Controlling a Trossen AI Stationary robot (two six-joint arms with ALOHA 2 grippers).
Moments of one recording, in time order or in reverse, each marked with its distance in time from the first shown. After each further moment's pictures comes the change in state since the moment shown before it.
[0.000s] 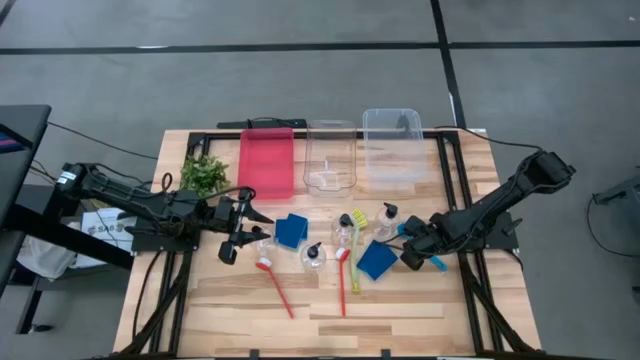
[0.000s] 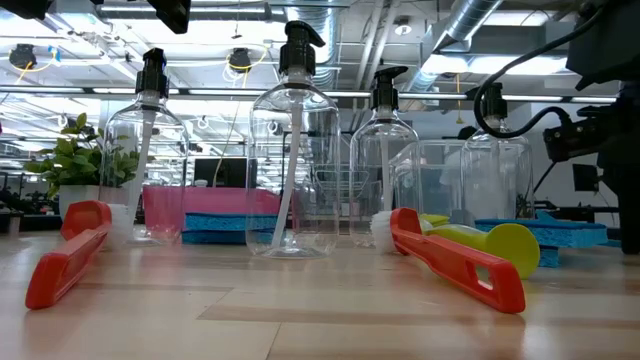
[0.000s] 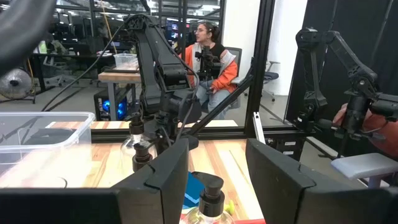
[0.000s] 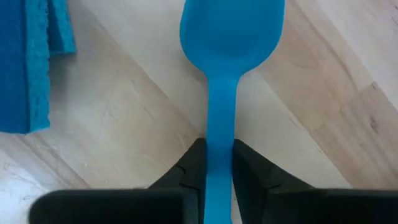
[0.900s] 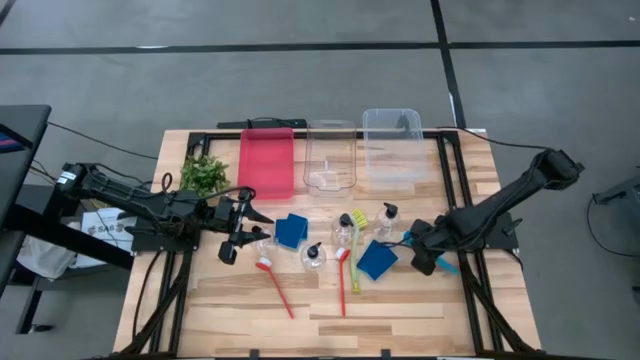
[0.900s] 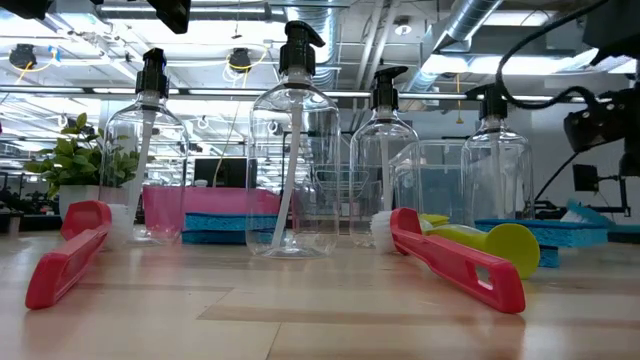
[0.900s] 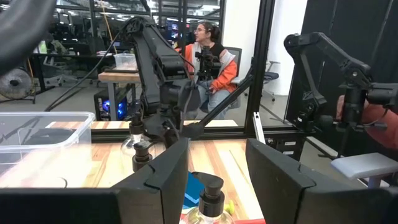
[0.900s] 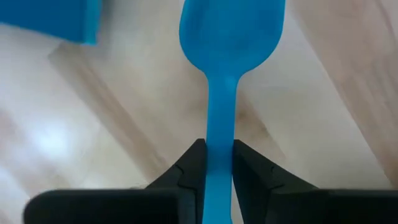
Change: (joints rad) left arm 0.000 0.000 0.000 0.000 0.000 0.000; right arm 0.008 -0.185 -0.006 -0.080 -0.150 -0.086
